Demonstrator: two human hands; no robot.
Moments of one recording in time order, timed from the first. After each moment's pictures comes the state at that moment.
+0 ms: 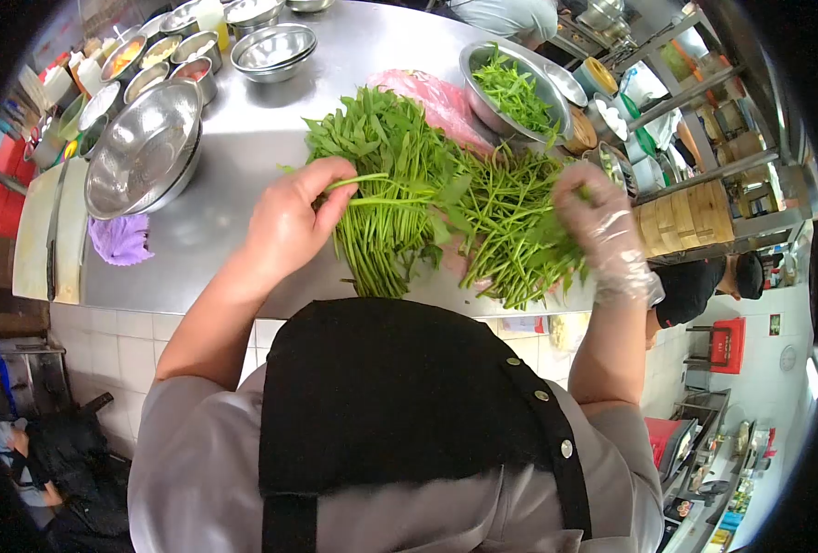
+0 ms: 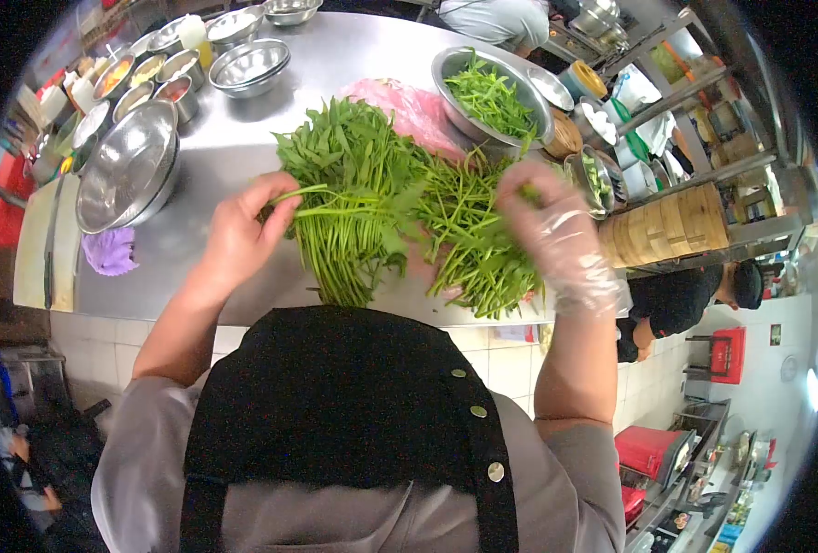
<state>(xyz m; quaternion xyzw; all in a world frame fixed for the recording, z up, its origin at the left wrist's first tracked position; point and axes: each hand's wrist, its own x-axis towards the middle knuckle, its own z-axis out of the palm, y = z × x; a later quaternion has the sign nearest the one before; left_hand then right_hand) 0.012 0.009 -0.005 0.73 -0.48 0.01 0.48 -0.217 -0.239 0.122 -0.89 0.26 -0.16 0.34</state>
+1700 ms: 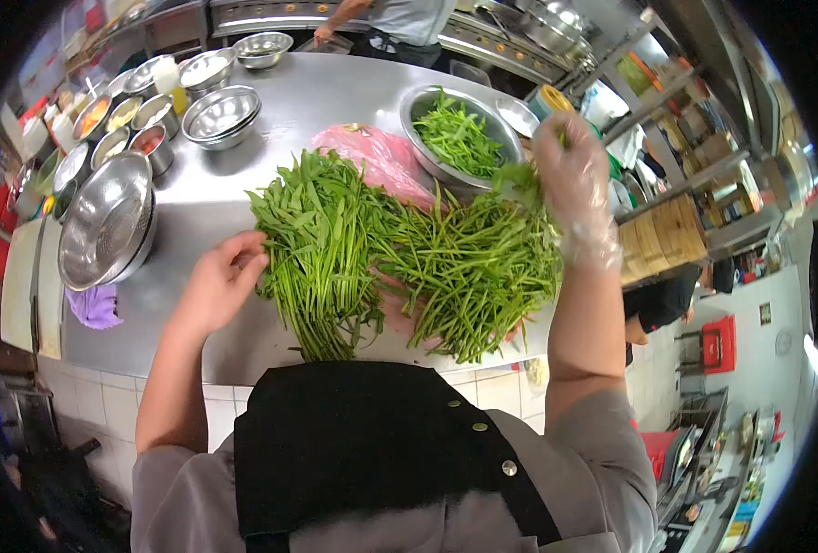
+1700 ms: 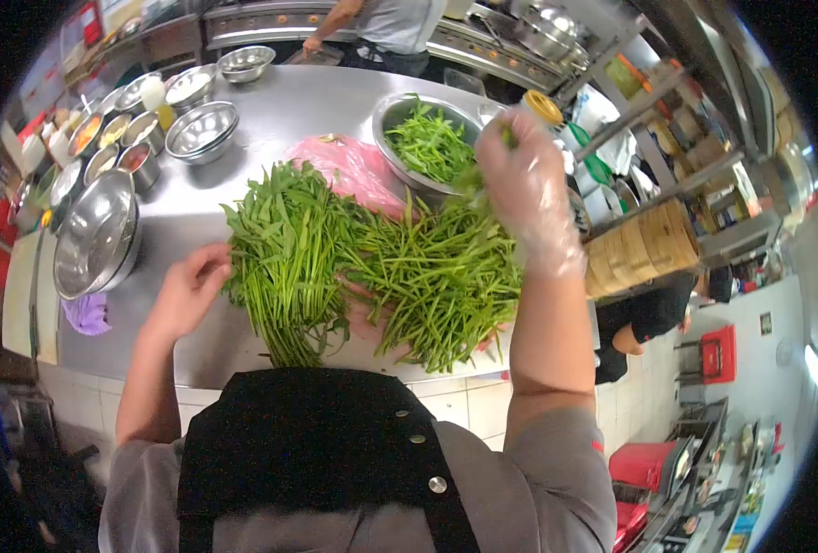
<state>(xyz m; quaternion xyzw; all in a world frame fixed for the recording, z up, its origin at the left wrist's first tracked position) 0.044 0.006 -0.021 0.78 -0.37 -0.19 0.47 -0.167 -0.350 0.151 -0.88 0.28 -0.34 0.17</state>
